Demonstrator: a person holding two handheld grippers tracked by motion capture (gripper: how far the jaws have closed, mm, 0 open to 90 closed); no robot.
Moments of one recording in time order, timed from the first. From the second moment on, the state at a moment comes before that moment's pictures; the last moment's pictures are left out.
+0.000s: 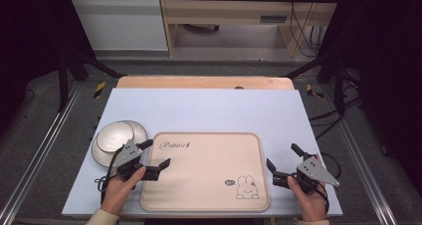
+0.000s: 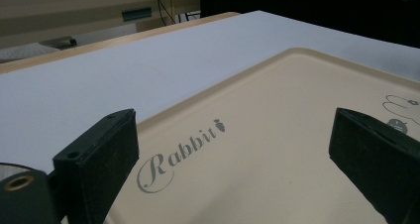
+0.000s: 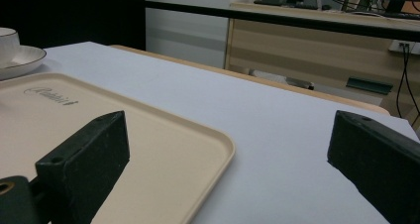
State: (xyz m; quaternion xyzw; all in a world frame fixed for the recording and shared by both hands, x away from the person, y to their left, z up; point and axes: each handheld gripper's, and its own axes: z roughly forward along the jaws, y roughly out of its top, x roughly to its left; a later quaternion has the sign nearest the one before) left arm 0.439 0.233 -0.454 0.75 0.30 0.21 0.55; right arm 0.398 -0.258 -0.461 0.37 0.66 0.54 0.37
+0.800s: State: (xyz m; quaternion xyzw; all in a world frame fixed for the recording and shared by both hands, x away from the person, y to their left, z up) left arm 0.461 0.253 -0.419 0.73 0.33 0.28 0.53; right arm 0.397 -0.259 -0.461 0.38 0.65 0.54 0.37
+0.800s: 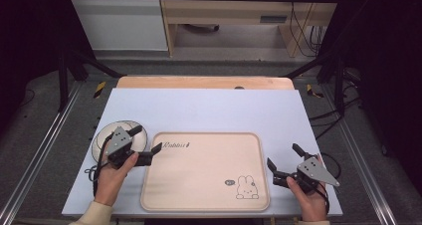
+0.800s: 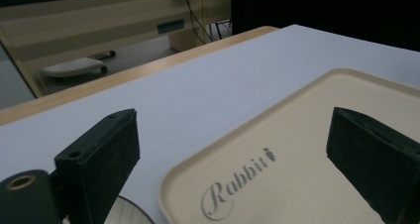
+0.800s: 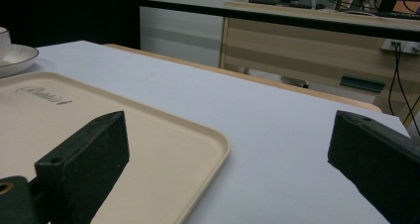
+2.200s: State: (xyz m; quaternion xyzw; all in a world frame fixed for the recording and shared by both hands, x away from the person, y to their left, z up) left arm 0.485 0.360 -0.425 0.69 0.52 0.32 0.39; right arm 0.399 -0.249 -0.460 0.36 0.66 0.55 0.36
